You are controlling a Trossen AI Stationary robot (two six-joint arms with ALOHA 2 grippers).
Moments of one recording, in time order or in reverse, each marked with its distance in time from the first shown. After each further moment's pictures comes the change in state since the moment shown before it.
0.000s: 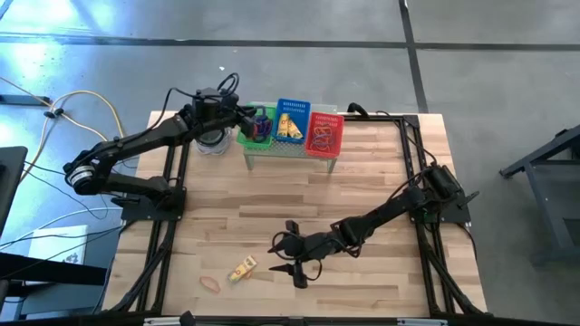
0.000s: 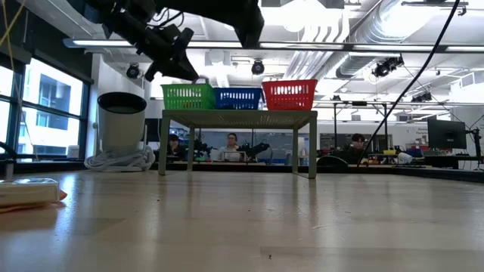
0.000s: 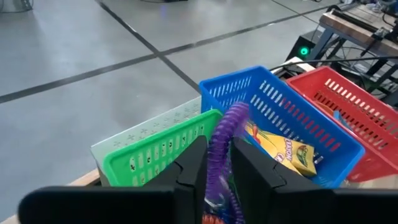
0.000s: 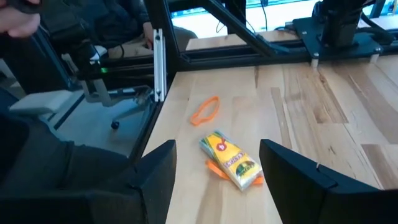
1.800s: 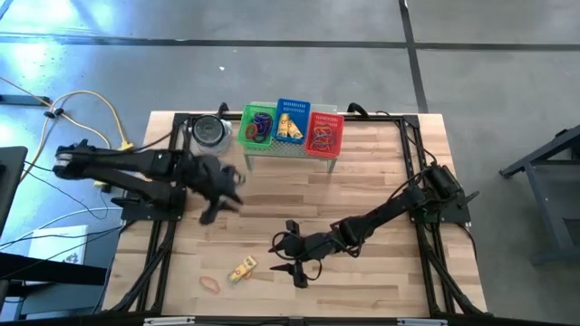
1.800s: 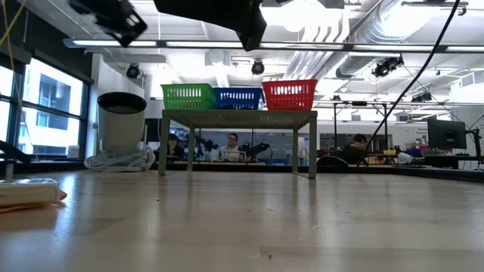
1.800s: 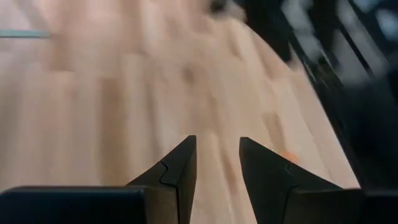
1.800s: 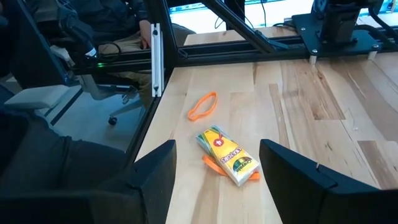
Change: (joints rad) left arm -0.713 -0.227 -0.001 -0.575 0.260 0.221; right arm 0.002 -0.001 0.000 -0.018 0.000 -0.007
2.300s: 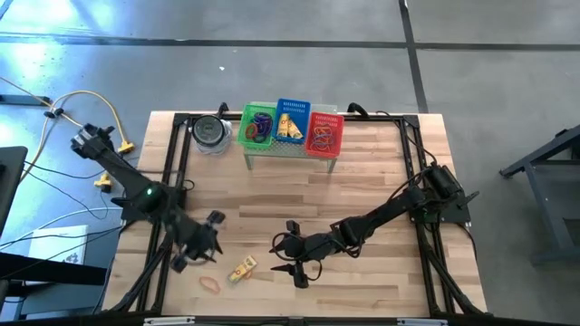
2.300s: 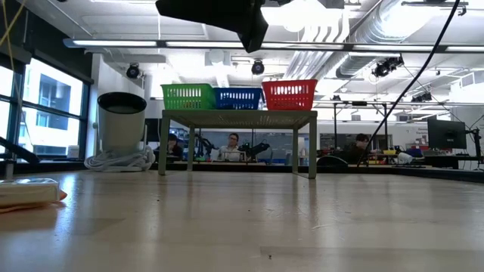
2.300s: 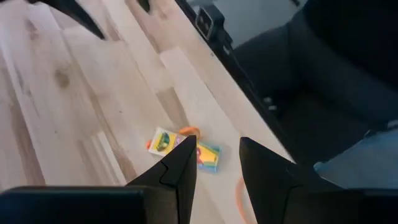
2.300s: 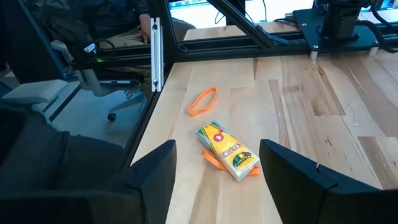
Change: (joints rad) left arm -0.608 0.054 0.000 0.053 -0.220 -0.147; right arm 0.002 0.000 0.000 -0.017 0.000 -0.002
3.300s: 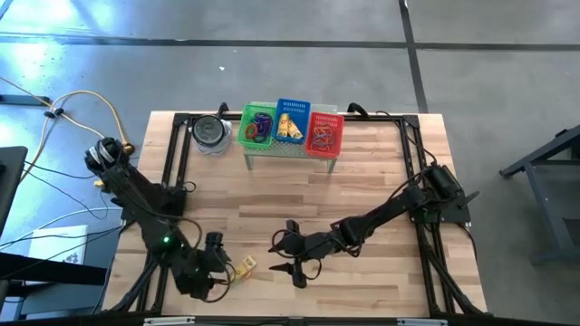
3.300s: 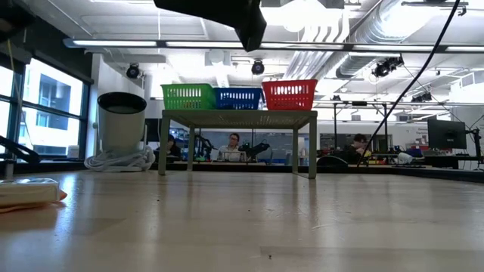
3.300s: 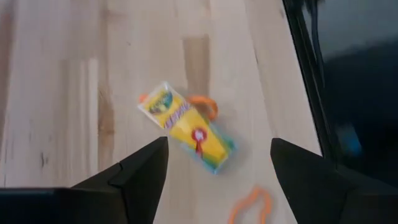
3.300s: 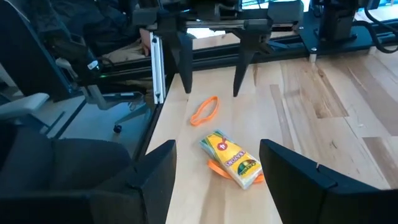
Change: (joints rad) left arm -0.243 0.373 0.000 0.091 -0.365 -0.536; right arm -0.003 0.000 0.000 0.033 0.004 0.056
